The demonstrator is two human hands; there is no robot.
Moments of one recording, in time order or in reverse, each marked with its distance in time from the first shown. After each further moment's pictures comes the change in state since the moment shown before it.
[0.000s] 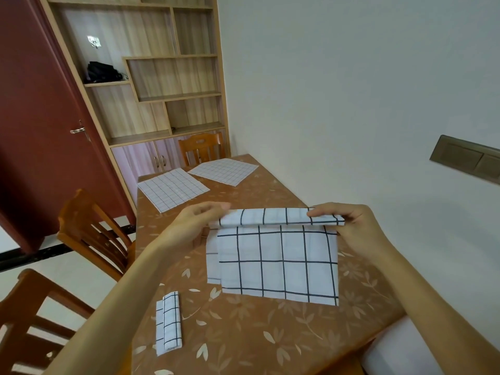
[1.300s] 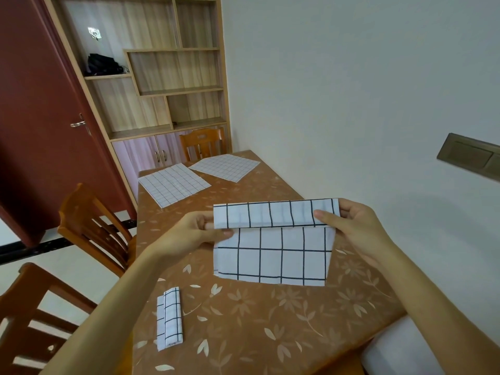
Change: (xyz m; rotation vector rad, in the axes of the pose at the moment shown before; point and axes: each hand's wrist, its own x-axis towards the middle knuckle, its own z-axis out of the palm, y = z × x) left_hand -0.002 -0.021 -0.013 0.131 -0.149 0.120; right_hand 0.006 0.012 0.007 0.181 0.101 0.289
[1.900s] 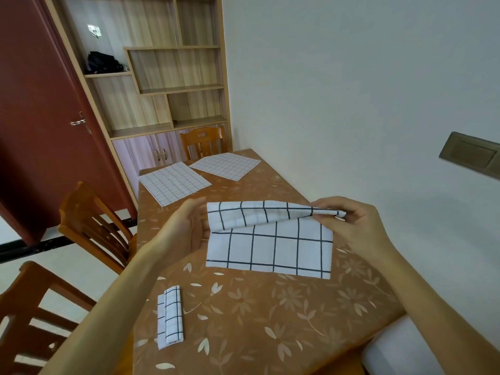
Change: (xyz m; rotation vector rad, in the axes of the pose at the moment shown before) left_hand 0.002 0.002 -0.004 -0.341 0.104 -0.151; right_hand -0.005 0.003 0.002 -0.163 -0.054 -0.393
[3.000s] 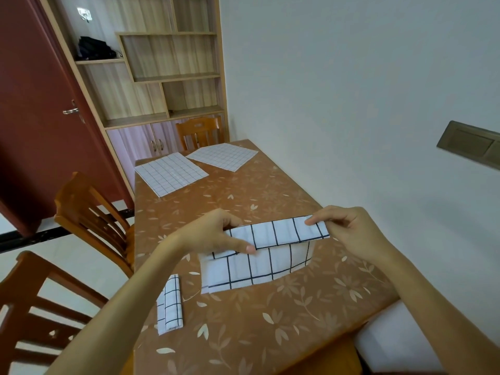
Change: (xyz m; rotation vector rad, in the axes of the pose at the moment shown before) left_hand 0.014 -0.016 0.017 0.826 -0.330 0.220; right_hand -0.019 0.013 -0.003 -0.177 -0.187 0.121
